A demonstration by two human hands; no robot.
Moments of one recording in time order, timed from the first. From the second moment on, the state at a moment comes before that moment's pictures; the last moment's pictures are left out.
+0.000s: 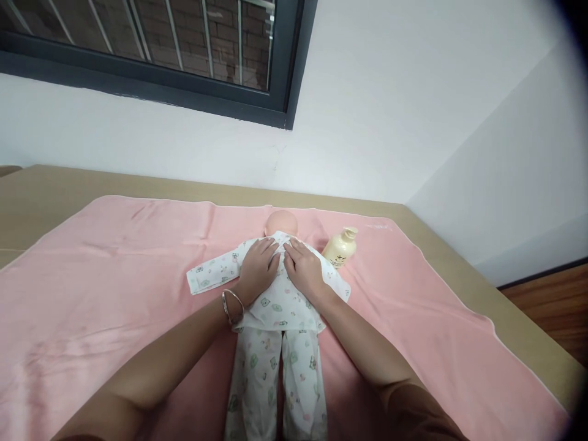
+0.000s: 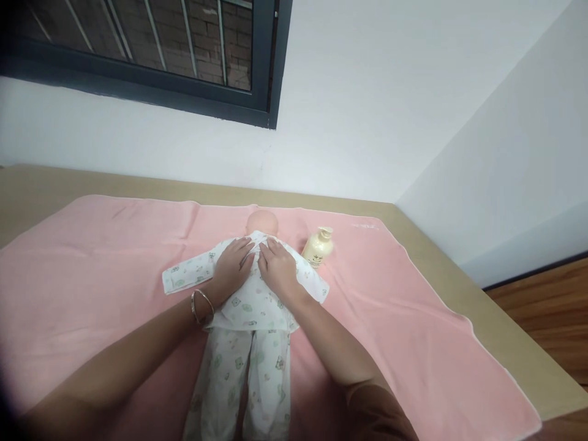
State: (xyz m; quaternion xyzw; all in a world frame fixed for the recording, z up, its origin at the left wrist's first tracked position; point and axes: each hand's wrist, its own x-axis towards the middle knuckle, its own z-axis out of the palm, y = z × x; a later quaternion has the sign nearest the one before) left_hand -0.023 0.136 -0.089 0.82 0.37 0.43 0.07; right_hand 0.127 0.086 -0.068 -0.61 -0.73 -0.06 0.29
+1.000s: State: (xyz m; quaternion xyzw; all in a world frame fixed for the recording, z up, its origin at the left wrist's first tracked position) left_hand -0.019 0.136 -0.085 0.83 0.43 0.35 0.02; right_hand 0.130 0.090 -0.058 -0.68 -0.71 0.01 0.21
